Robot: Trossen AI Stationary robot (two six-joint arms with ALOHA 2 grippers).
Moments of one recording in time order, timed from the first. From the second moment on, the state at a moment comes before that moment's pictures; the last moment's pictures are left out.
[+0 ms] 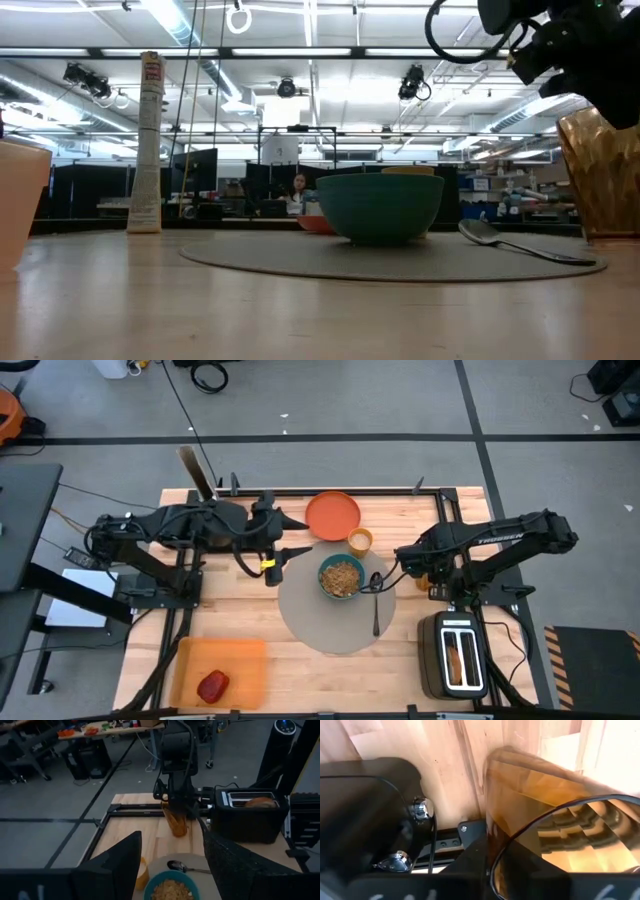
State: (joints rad) left arm -0.16 1.43 1.79 -0.70 -0.35 0.01; right arm 0.04 1.24 1.02 -1.57 -0.07 0.23
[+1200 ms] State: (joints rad) left arm 0.34 1.94 1.79 -0.96 0.20 0.42; right arm 0.27 1.05 1.42 -1.52 0.20 0.91
